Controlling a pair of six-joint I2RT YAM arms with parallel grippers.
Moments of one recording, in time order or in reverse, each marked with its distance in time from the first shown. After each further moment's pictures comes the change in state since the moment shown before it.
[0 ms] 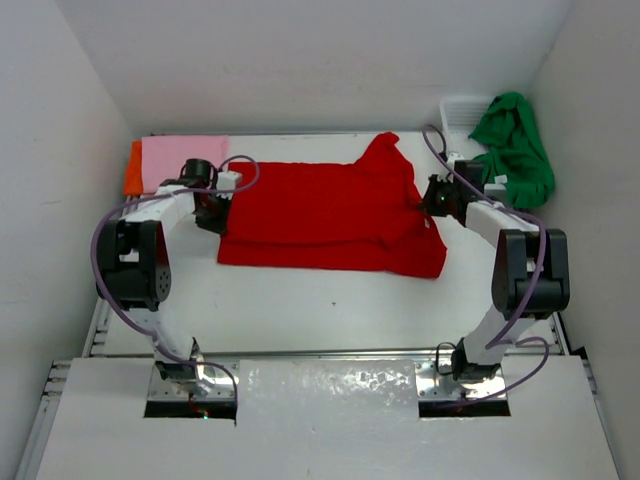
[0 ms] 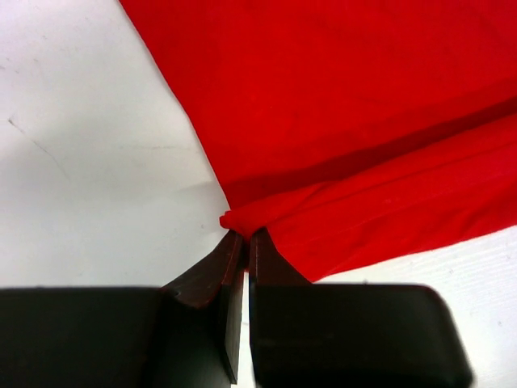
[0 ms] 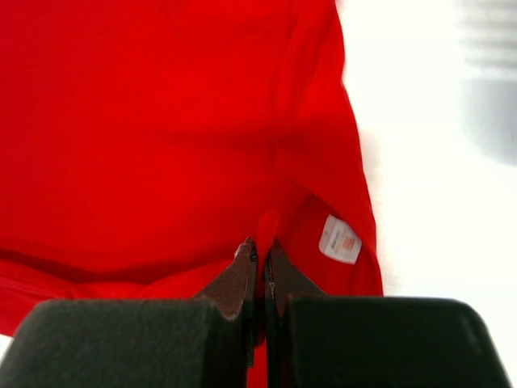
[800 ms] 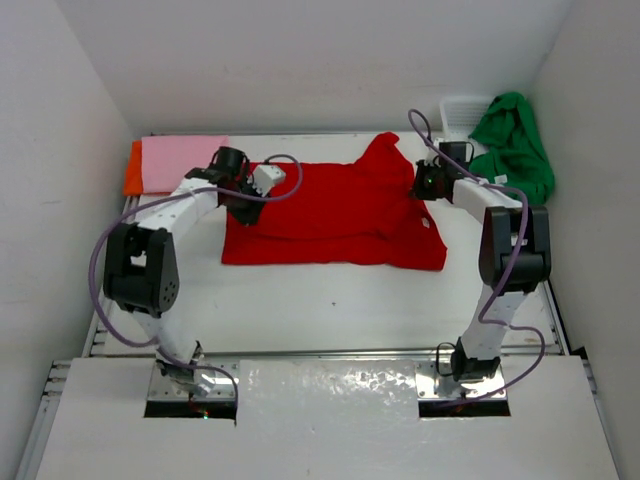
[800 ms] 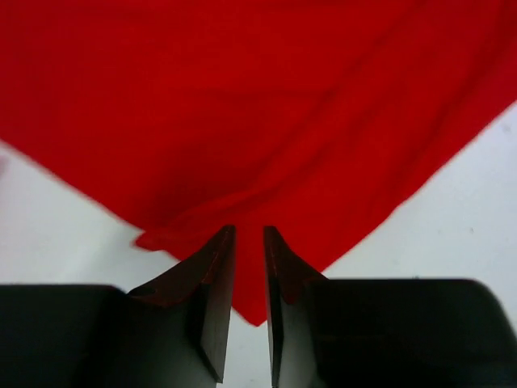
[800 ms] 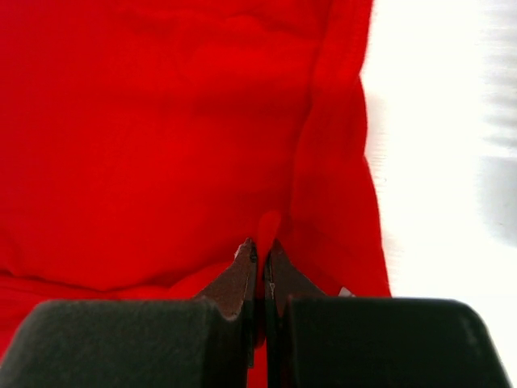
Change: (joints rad) left arm -0.183 -0.059 0.116 -0.026 0.053 0.240; right arm 0.048 0.208 0.283 -0.124 0.043 -0.010
